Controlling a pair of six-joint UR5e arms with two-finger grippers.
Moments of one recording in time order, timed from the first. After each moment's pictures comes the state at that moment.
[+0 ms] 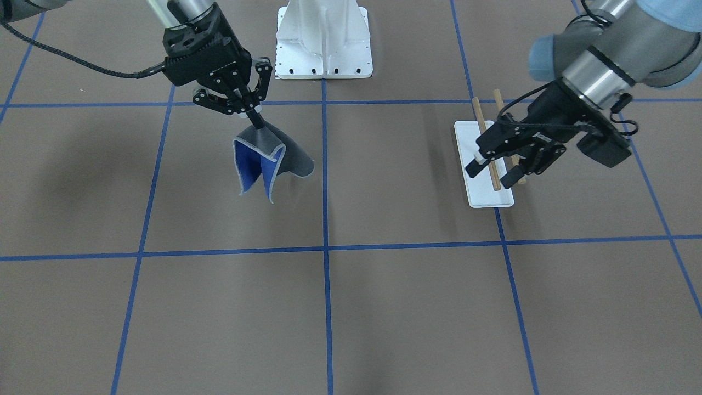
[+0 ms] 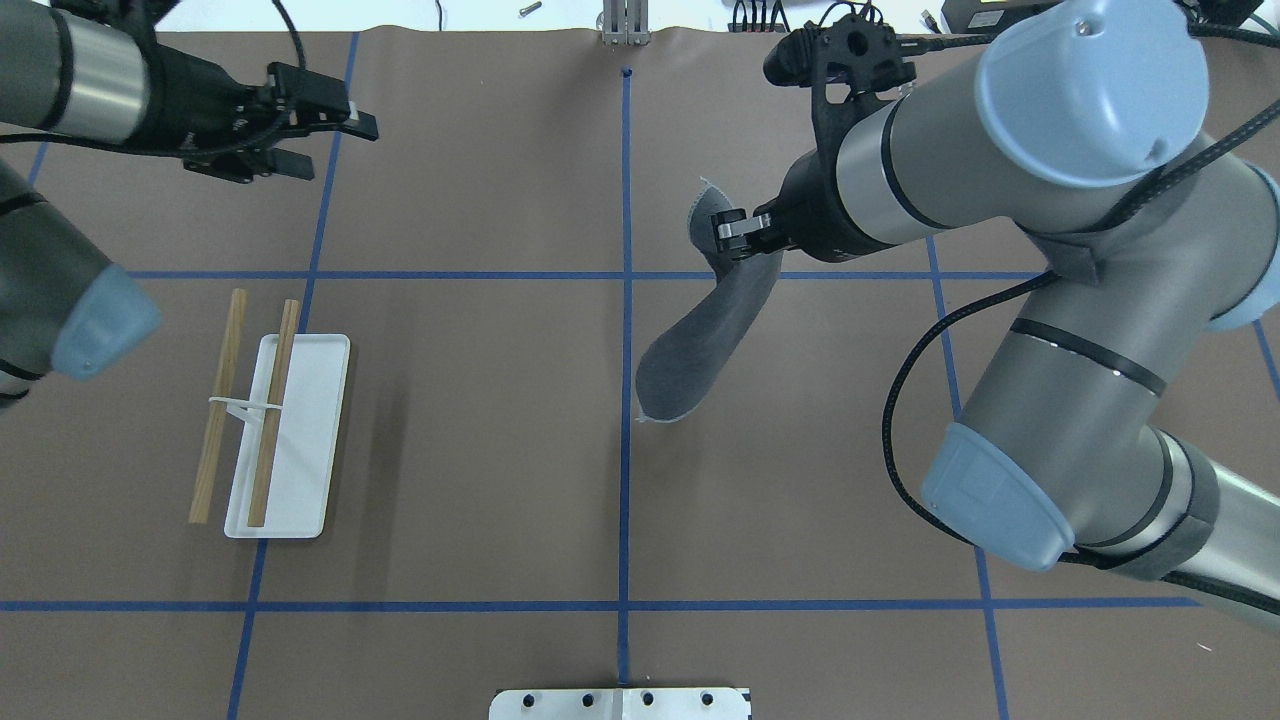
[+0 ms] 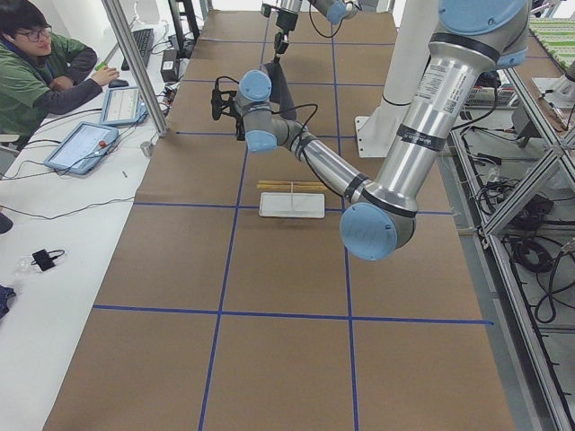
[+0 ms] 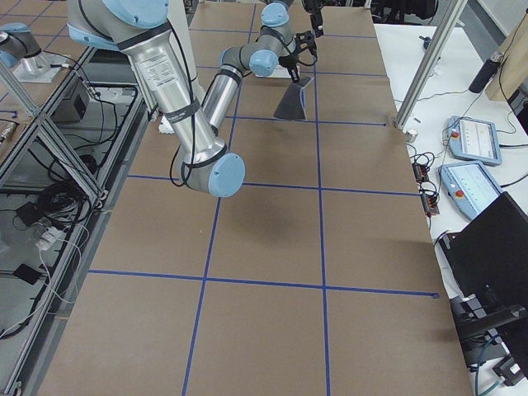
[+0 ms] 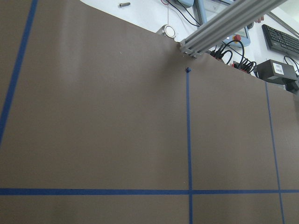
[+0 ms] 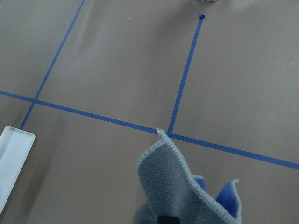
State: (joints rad) left arm -0.94 -1.99 -1.76 -2.33 -2.14 -1.46; right arm 0.68 -0.98 2.07 -1.53 1.88 0.97
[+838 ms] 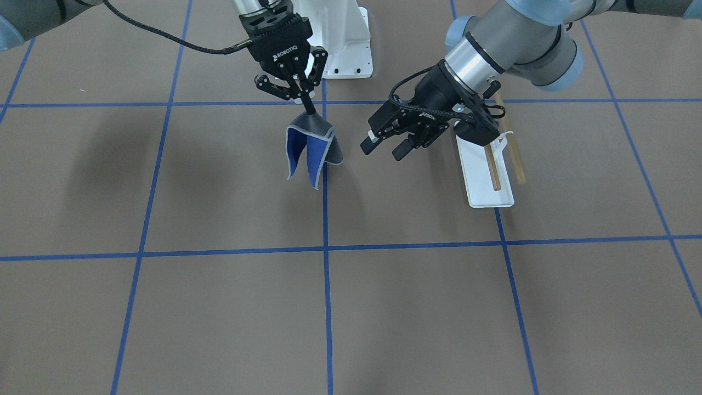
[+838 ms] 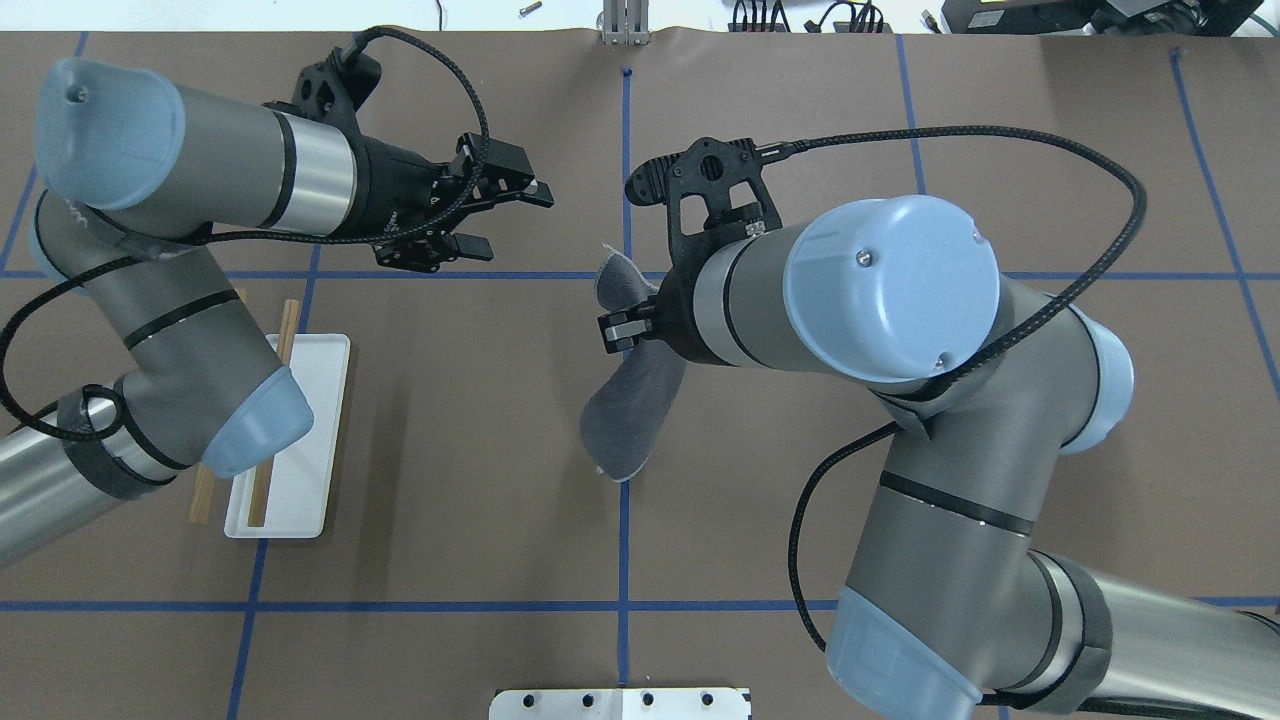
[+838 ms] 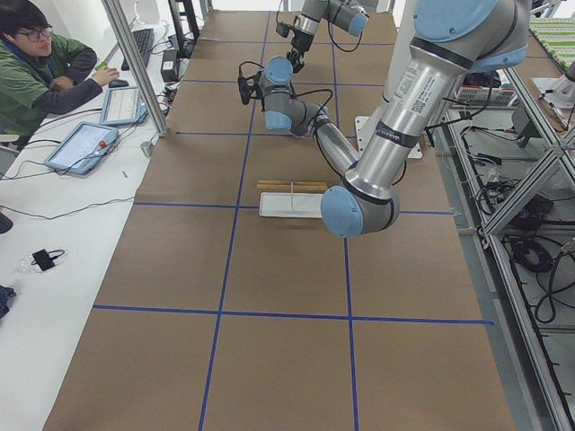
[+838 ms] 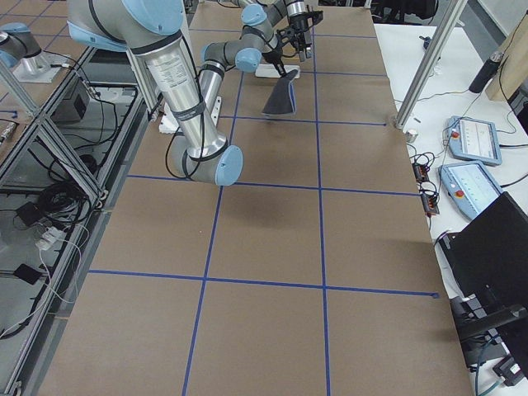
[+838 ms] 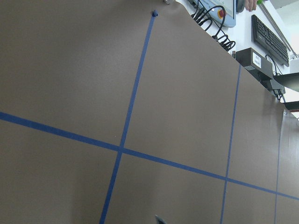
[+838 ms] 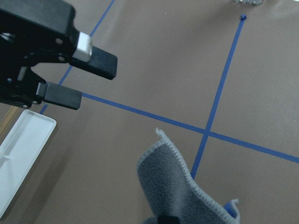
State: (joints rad) left arm -0.74 -2.11 -1.77 -2.33 -2.01 -1.75; right arm 0.48 -0.92 2.04 -1.53 1.63 0.96
